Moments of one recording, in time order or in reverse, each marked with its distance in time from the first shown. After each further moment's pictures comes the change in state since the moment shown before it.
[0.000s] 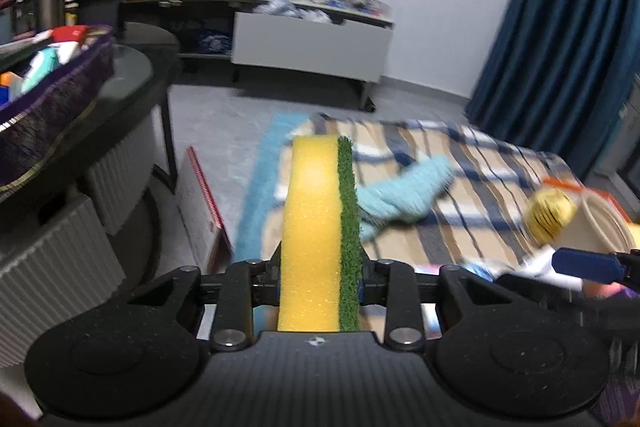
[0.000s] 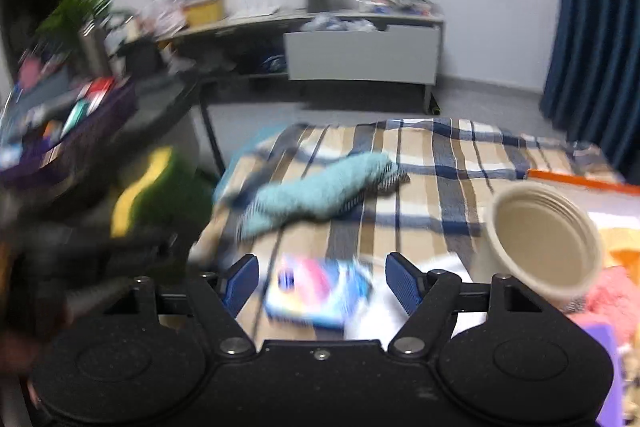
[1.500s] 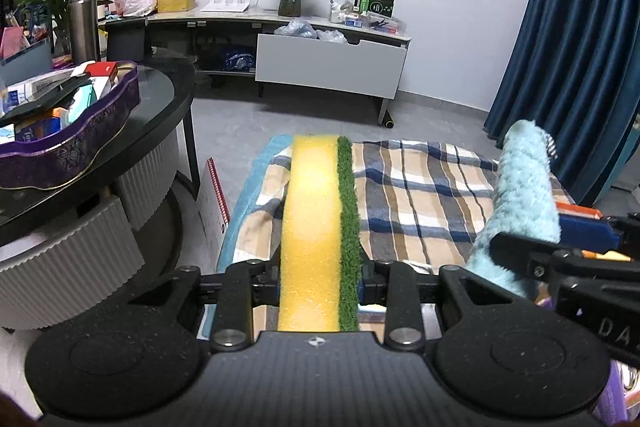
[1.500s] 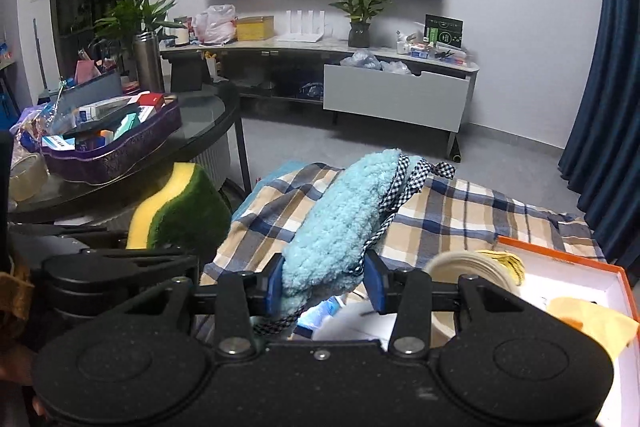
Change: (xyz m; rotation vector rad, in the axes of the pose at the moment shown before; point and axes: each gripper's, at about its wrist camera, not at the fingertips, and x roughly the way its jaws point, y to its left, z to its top) left arm -0.057 -0.065 0.008 -0.043 -0.044 0.119; right arm -0.090 -0.024 0.016 -0.202 -0.070 0.074
